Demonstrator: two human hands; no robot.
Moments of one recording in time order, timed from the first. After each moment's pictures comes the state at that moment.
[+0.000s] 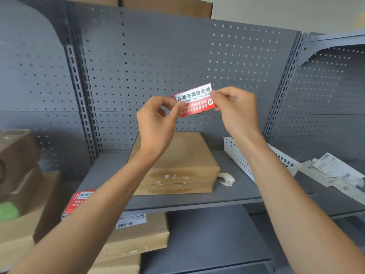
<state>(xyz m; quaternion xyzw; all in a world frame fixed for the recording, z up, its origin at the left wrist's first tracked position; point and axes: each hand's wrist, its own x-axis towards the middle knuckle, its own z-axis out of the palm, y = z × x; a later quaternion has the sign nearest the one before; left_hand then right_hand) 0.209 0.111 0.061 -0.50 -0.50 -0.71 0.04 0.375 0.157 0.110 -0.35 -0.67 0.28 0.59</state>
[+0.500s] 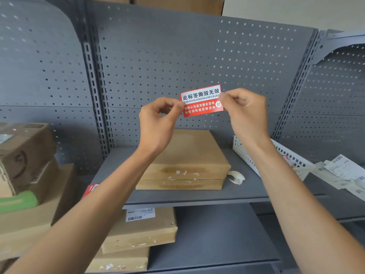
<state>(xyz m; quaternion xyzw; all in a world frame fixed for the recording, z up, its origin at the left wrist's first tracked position) 0.187 0.089 0.058 -0.49 -0.48 -0.72 -0.09 0.369 0.143 0.099 -0.33 -0.69 0.27 0.59</state>
